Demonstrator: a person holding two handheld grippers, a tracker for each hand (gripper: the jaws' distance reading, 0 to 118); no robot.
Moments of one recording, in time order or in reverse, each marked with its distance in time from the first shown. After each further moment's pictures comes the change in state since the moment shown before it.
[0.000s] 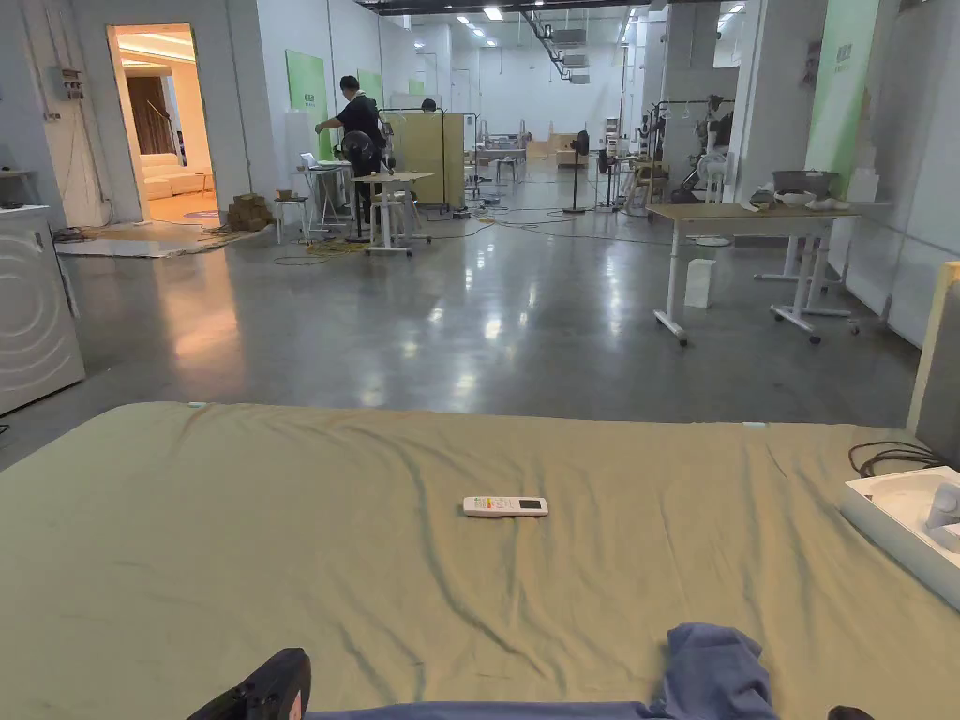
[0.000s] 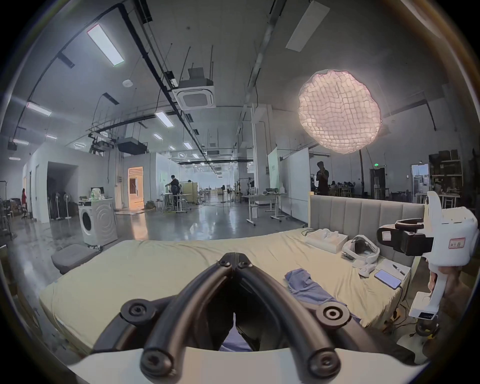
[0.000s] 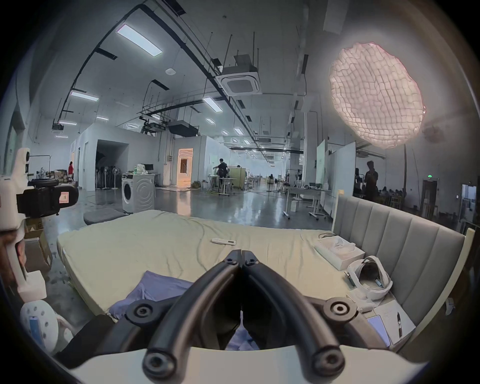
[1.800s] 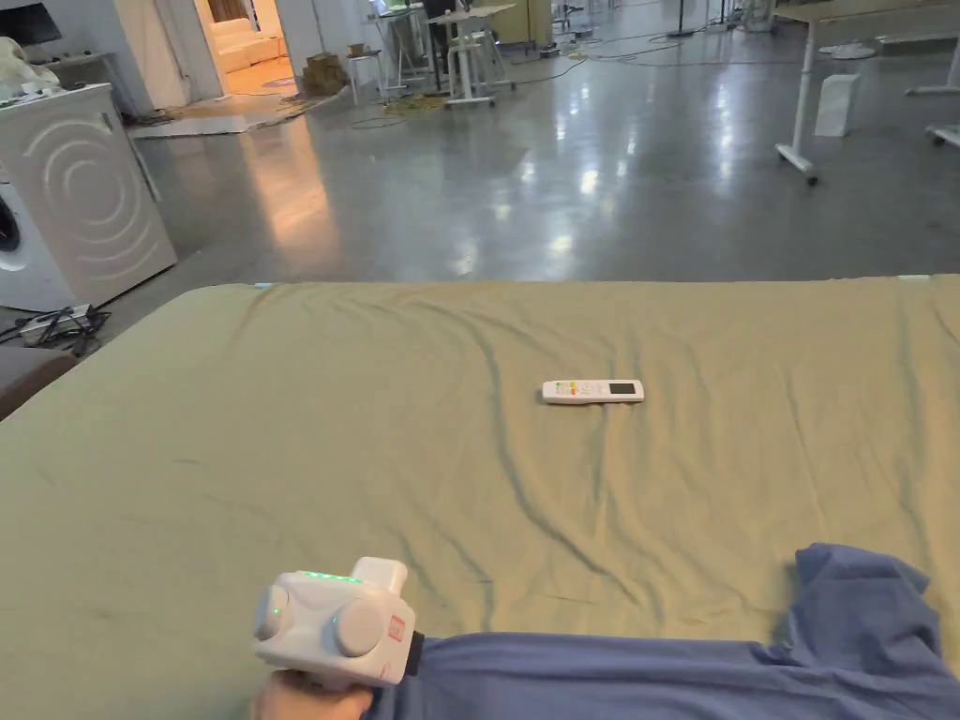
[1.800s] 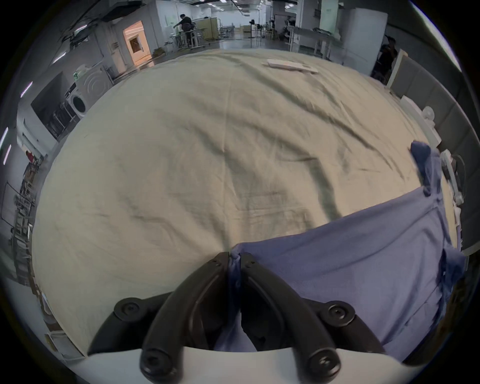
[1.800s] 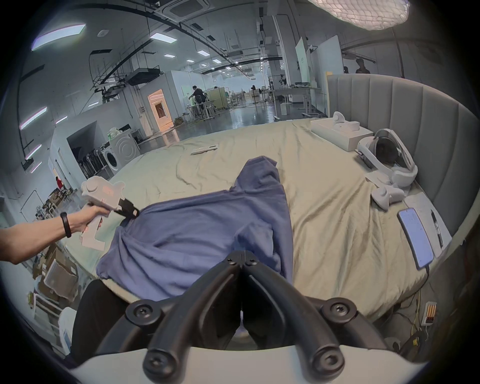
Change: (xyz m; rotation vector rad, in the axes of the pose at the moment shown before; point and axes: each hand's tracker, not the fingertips) left arm -0.124 -0.240 -0.403 -1.073 0.193 0.093; right arm 0.059 -0.128 -0.079 -0.556 -0.011 -0.291
